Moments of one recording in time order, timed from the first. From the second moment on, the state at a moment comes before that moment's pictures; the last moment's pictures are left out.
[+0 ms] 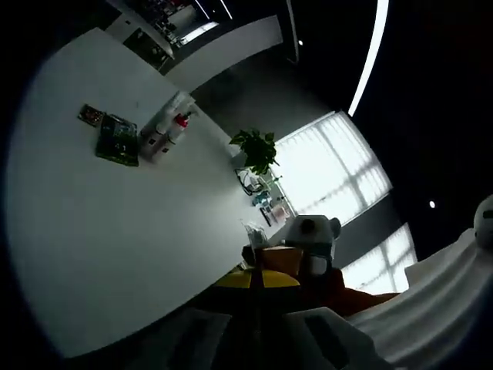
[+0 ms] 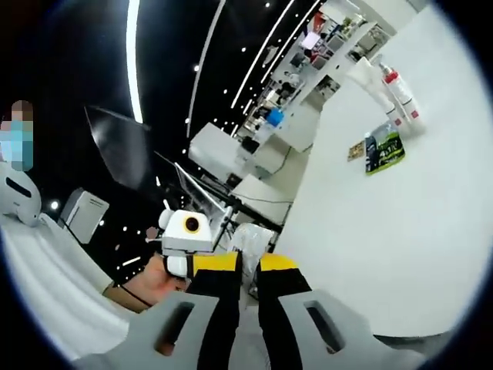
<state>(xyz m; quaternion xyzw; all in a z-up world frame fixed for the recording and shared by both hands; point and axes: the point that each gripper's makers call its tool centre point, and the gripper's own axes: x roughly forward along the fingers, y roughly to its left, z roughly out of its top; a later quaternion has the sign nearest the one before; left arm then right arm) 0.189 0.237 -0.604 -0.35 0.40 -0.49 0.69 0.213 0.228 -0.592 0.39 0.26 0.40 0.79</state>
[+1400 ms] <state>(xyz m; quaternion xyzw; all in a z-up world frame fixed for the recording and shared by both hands) 0.188 0.250 -0.618 -0.33 0.40 -0.49 0.71 0.224 0.213 -0.596 0.37 0.25 0.36 0.82</state>
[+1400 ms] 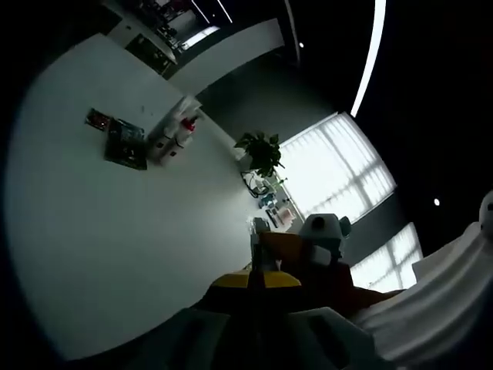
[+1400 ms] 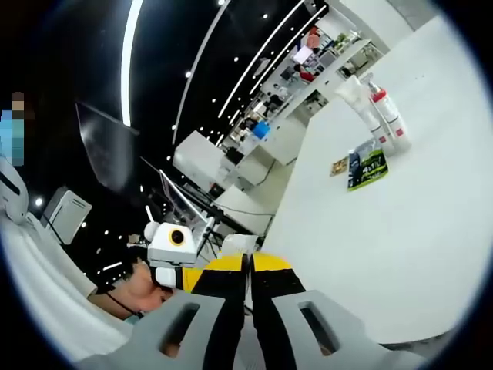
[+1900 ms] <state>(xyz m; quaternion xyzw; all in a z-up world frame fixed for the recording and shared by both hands) 0.183 0.257 -0.617 -0.35 0.40 -0.48 0.70 0.226 0.220 -0.588 0.41 0.24 0.37 0.80</state>
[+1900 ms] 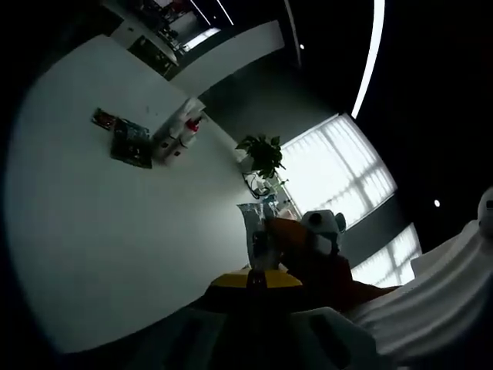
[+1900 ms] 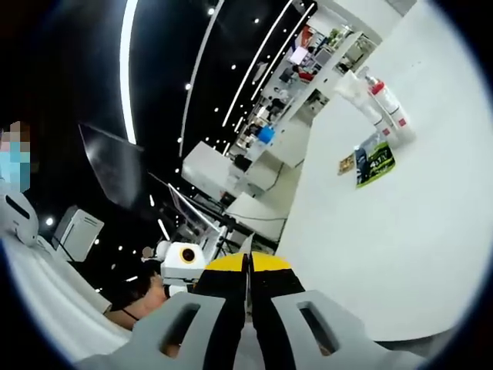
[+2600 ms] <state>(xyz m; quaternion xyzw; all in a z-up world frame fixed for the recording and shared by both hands) 0.186 0.261 -0.609 -0.41 0.38 -0.47 0.68 0.225 0.224 -0.595 0.34 0.24 0.38 0.83</state>
